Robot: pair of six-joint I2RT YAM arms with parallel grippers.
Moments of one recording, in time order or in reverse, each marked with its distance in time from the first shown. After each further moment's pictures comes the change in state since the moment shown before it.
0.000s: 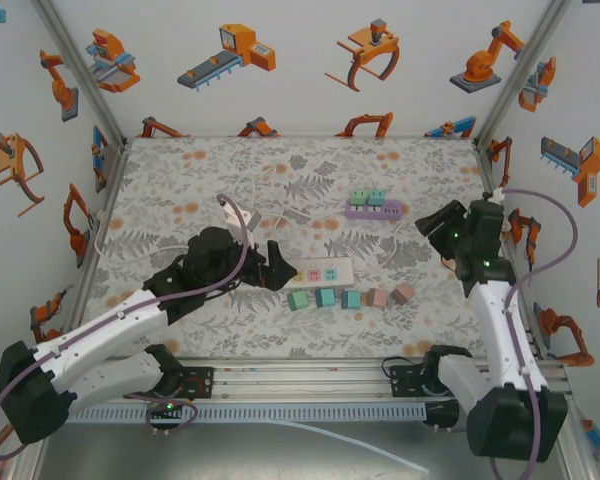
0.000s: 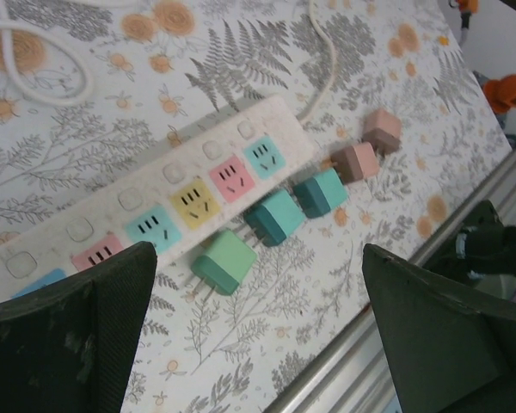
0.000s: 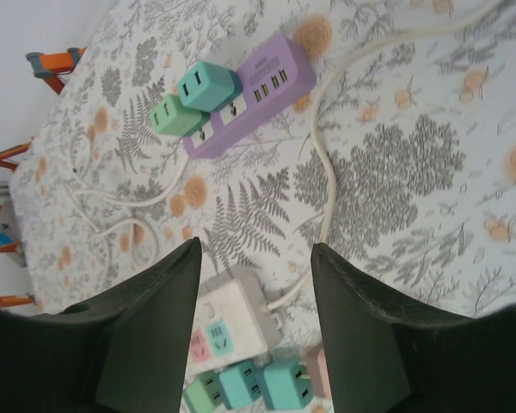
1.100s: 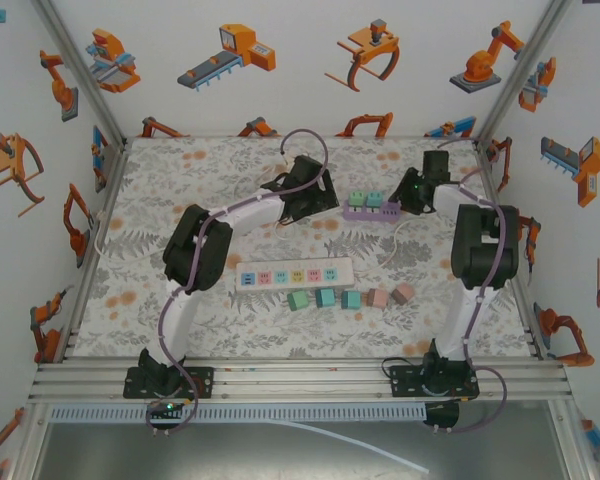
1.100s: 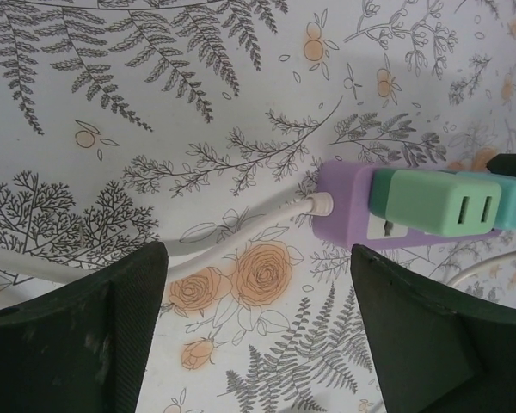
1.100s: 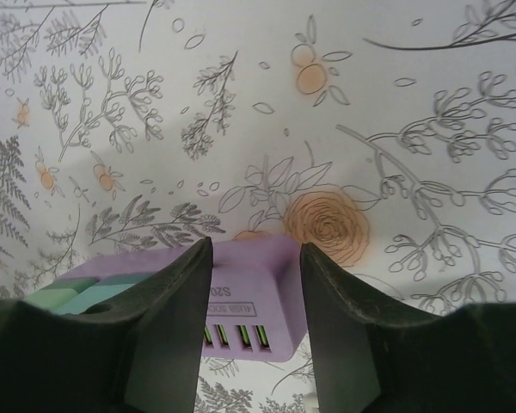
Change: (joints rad) left arm 0.116 1.234 1.018 -0.105 -0.128 -0.322; right arm 0.078 1.008 0.552 0.163 -0.029 -0.198
